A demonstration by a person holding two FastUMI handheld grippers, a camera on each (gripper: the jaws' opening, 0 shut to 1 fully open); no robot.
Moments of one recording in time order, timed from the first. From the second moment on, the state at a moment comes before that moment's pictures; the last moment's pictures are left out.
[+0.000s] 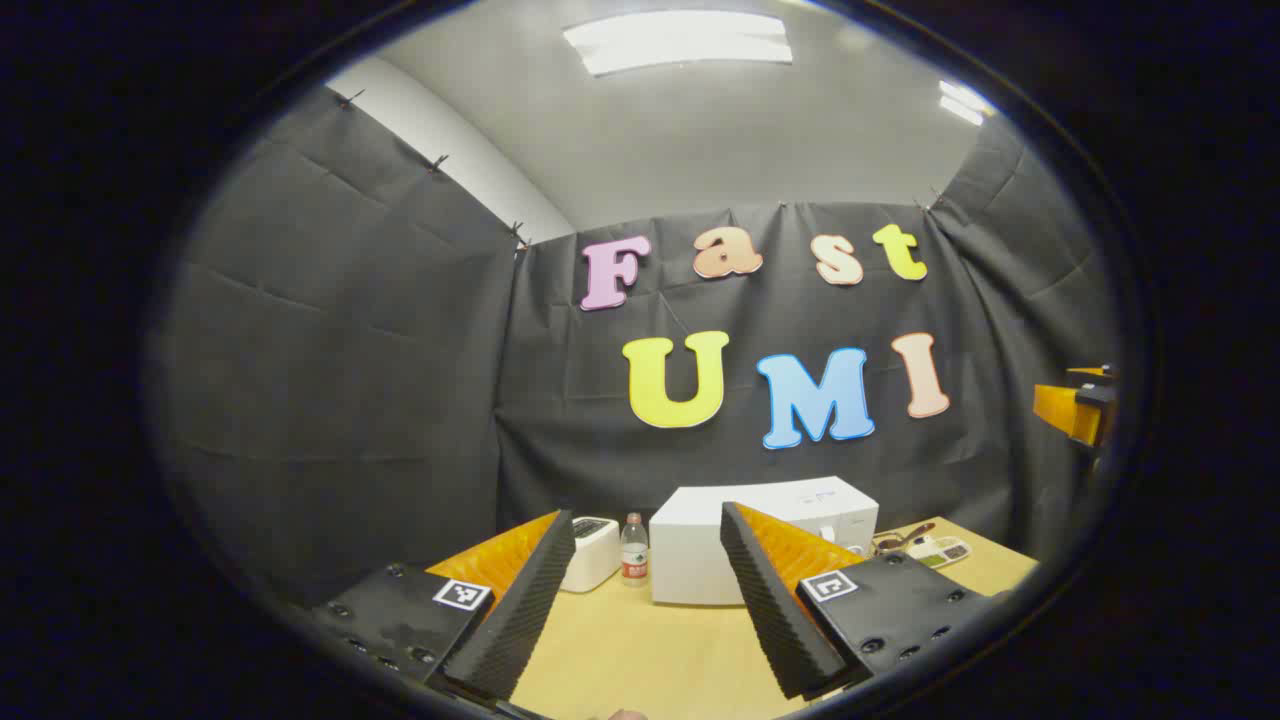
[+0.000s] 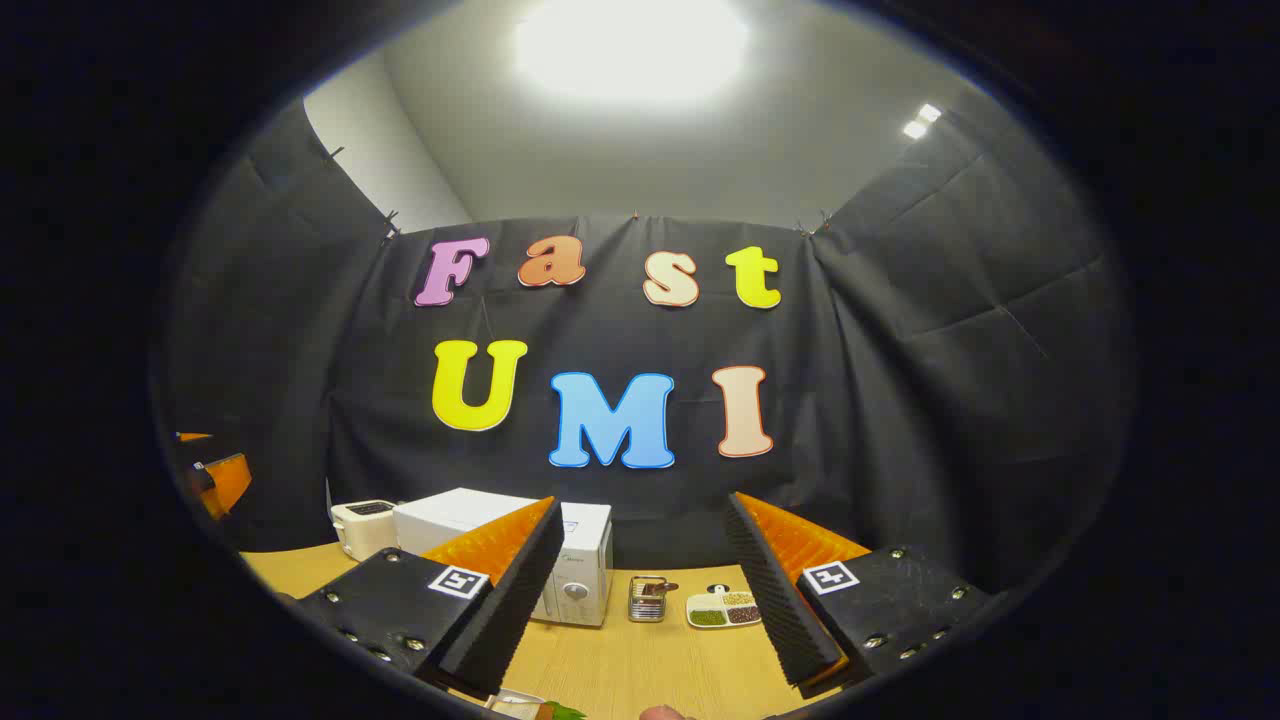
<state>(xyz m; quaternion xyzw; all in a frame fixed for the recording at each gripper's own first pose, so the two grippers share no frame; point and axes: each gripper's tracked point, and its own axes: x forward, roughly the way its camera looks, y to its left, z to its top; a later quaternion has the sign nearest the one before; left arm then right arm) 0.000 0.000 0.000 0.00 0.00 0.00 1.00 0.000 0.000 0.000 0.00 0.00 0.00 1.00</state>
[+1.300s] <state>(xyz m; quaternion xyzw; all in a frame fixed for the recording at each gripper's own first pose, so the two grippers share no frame) 0.082 -0.123 -0.020 -0.01 -0.01 -0.02 1.00 0.024 -0.043 -0.038 -0.01 0.02 0.04 1.00</state>
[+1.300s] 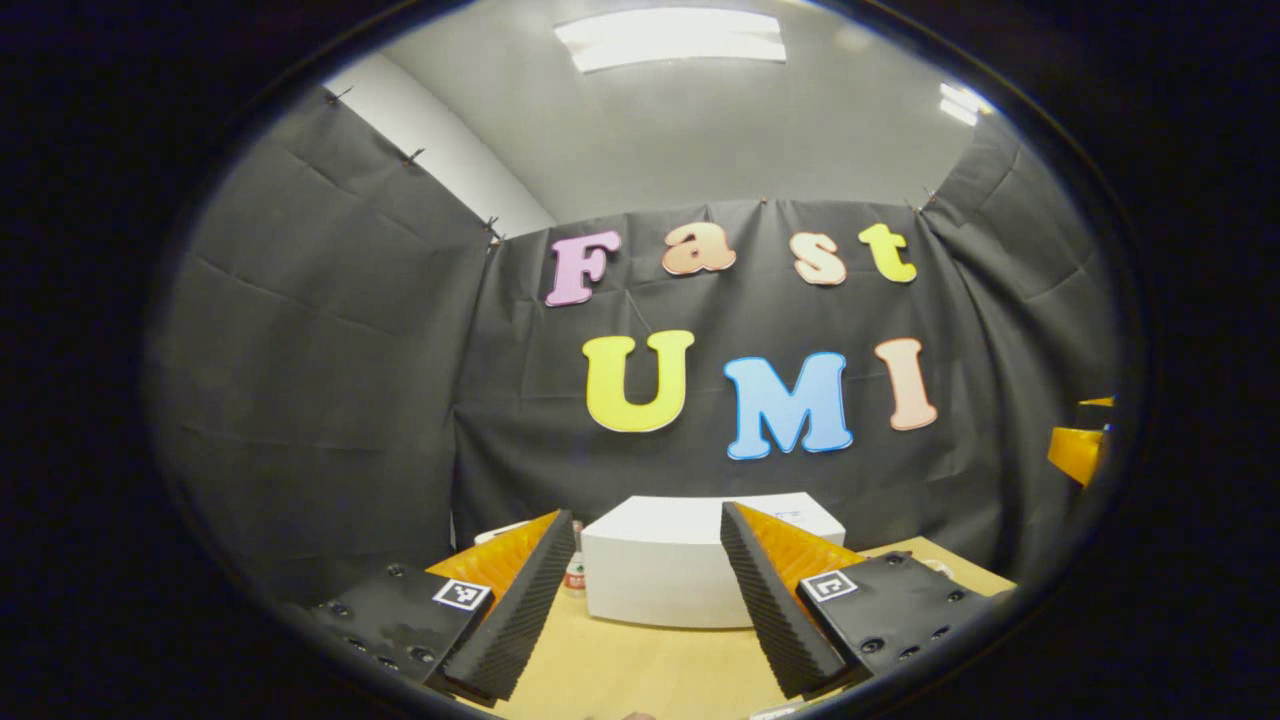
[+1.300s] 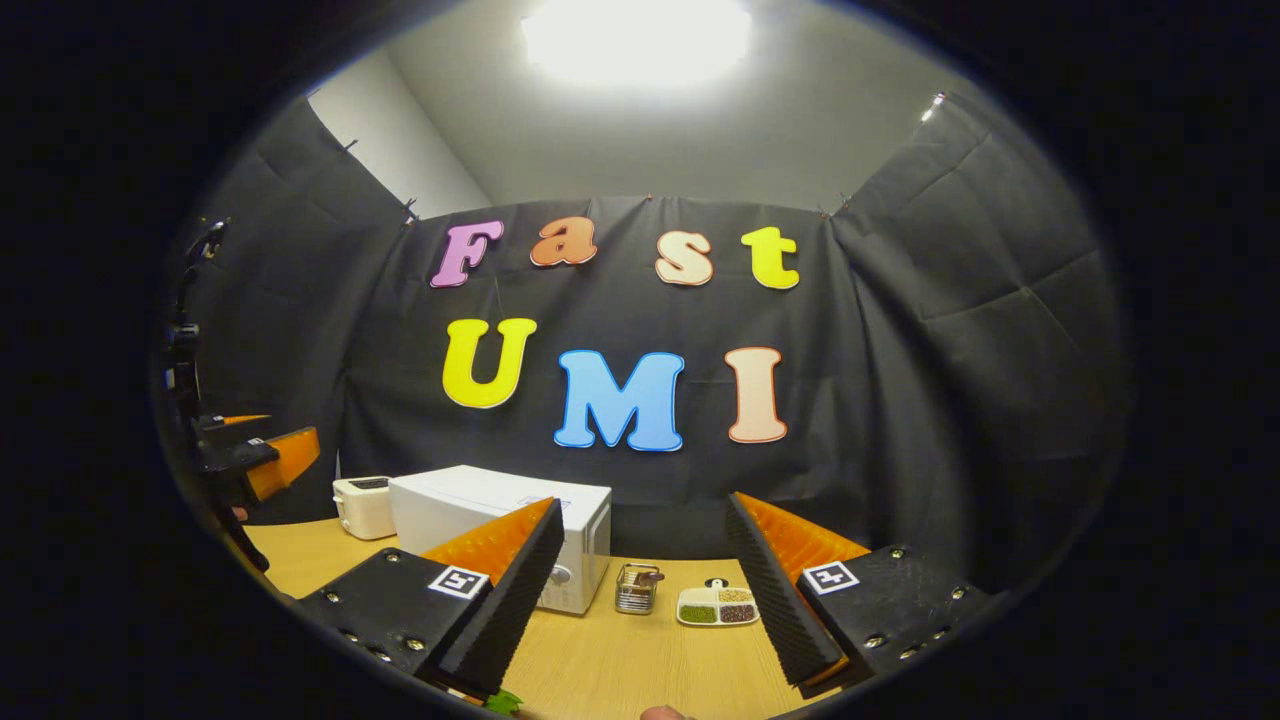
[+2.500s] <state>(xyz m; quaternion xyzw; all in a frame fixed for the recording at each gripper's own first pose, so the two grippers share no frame) 0.283 -0.323 -0.251 0.01 0.10 -0.20 0.97 0.072 -0.062 -0.045 -0.06 0.05 -0.11 0.99</state>
